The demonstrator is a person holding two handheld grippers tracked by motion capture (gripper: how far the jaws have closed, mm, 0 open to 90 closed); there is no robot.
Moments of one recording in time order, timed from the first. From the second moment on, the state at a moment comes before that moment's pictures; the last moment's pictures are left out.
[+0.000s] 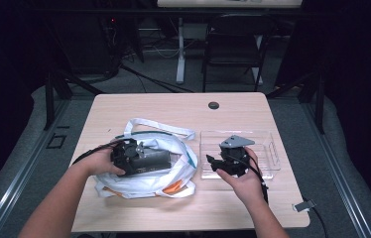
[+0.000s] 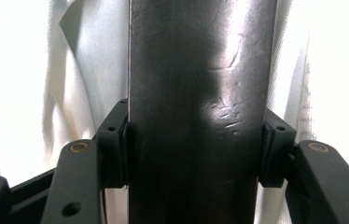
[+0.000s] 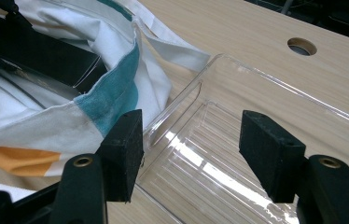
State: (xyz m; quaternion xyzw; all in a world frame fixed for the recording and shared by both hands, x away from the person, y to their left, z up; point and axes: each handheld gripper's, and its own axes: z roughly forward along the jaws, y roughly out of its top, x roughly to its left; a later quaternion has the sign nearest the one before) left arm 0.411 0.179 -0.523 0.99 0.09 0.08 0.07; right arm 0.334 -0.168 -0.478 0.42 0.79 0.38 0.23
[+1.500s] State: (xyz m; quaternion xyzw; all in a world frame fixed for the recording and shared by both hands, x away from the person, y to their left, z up) left arm 0.389 0.187 -0.461 0.99 0.09 0.11 0.09; right arm 0.335 -0.169 -0.481 0.41 0.80 0.38 0.23
